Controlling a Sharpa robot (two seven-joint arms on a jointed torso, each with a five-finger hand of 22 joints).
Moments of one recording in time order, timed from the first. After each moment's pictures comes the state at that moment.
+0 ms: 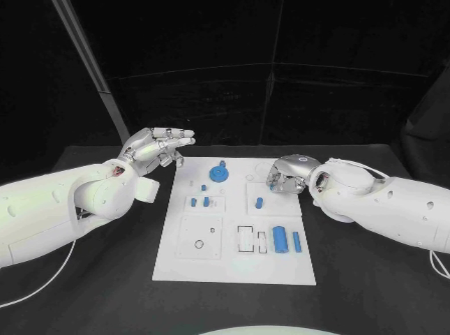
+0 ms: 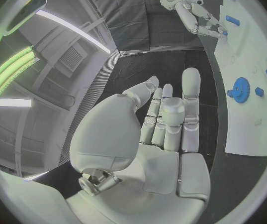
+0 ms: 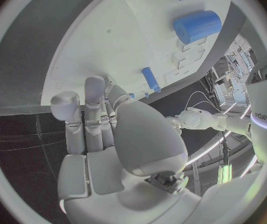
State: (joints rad) left arm 1.25 -0.86 -0.11 1.44 0.02 -0.13 0.44; left_hand 1.28 -0.06 0.45 -0.13 0.05 1.03 0.16 0.11 0.07 1.05 0.10 0.25 0.07 1.36 0.01 1.20 0.75 0.17 1.18 0.11 0.83 0.67; right arm 1.15 -0.76 -0.03 1.38 -1.65 -0.19 -0.12; right_hand 1.50 0.10 0.10 -0.12 0.06 1.05 0.16 0.06 0.07 1.15 0.09 0.07 0.06 1.47 -0.01 0.77 0.73 0.13 1.29 0.09 1.20 0.94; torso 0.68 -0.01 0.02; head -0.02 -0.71
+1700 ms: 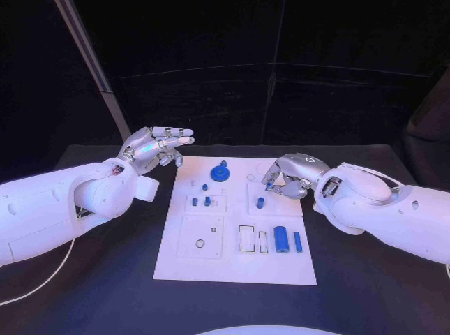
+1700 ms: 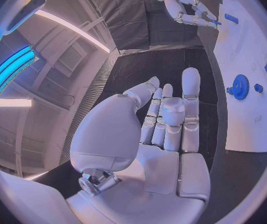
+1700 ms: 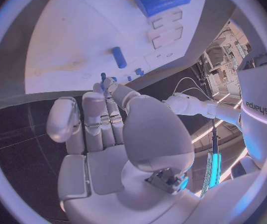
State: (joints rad) left arm 1.25 -0.86 -0.11 1.43 0.03 -0.13 0.44; left_hand 1.28 -0.06 0.45 -0.14 0.05 1.03 0.17 0.10 0.07 1.05 0.10 0.25 0.07 1.35 0.02 1.20 0.74 0.17 1.17 0.11 0.82 0.66; right arm 1.15 -0.87 -0.02 1.61 -1.59 -0.33 -0.13; right_hand 1.35 0.02 0.46 -0.19 0.05 1.12 0.15 0.07 0.07 1.21 0.07 0.09 0.07 1.47 -0.01 0.97 0.87 0.10 1.34 0.09 1.34 1.13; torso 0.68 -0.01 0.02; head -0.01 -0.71
